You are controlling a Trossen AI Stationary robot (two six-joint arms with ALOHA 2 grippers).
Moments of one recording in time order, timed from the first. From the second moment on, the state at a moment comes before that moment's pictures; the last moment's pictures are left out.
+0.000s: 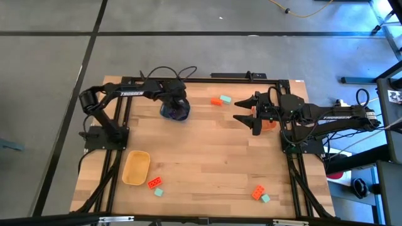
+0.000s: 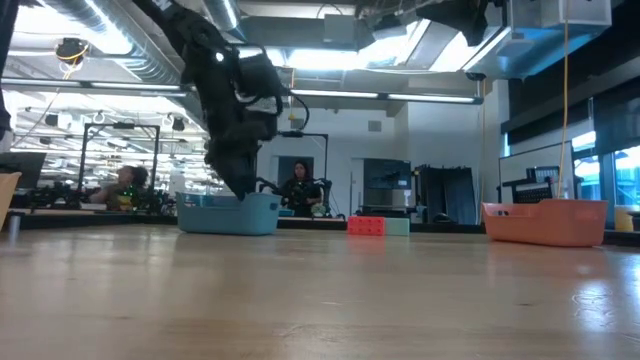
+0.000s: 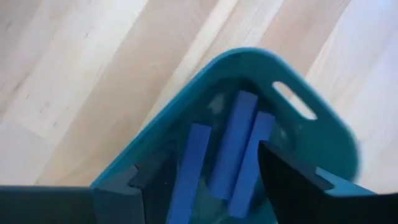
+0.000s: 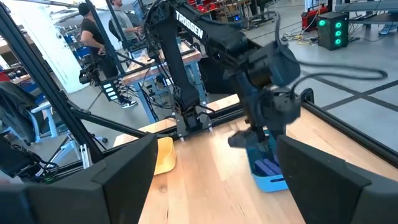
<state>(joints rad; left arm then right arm) 0.52 1.62 1.03 -0.53 0.06 -0.07 -0.01 0.87 0.76 0.02 0.11 0.33</state>
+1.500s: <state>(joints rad) 0.04 1.01 0.76 0.41 -0.04 -0.28 -0.01 0.87 0.76 0.03 0.11 0.28</state>
